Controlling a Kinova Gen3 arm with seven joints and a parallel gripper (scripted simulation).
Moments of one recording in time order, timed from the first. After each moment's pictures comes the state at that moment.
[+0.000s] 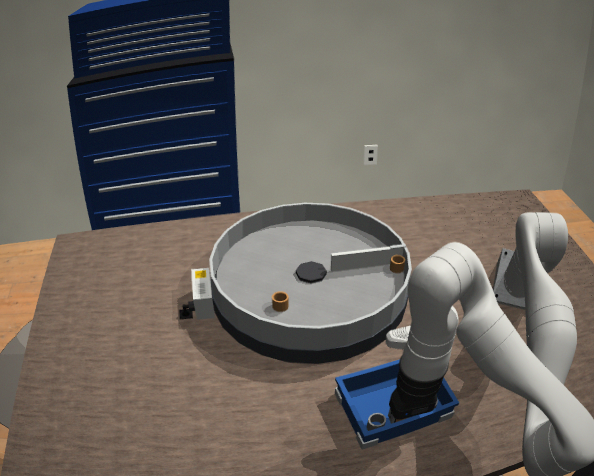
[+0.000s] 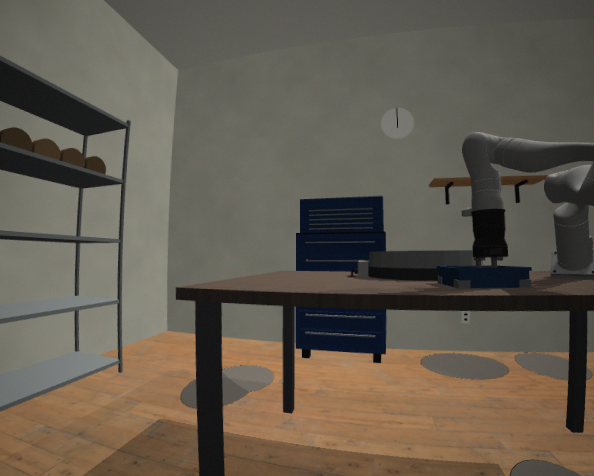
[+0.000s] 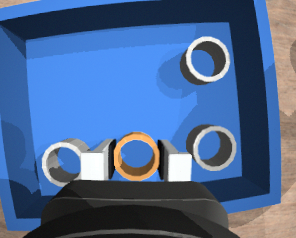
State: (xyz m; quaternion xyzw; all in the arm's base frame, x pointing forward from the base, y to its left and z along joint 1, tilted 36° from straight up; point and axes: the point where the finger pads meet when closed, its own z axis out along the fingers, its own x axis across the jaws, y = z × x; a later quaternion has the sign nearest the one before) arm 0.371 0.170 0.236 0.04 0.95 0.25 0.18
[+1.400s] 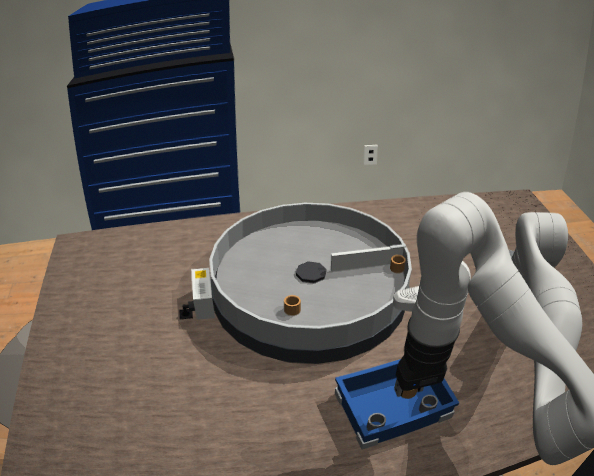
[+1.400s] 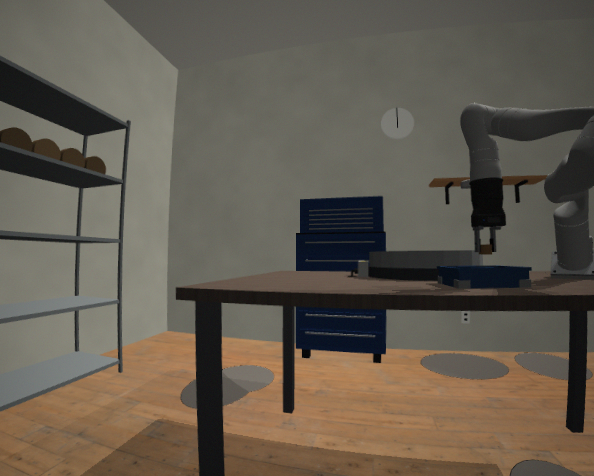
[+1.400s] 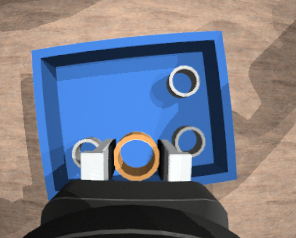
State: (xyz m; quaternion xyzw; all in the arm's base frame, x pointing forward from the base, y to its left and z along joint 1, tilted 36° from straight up) arm 0.342 0.130 0.296 0.05 0.95 0.24 0.18
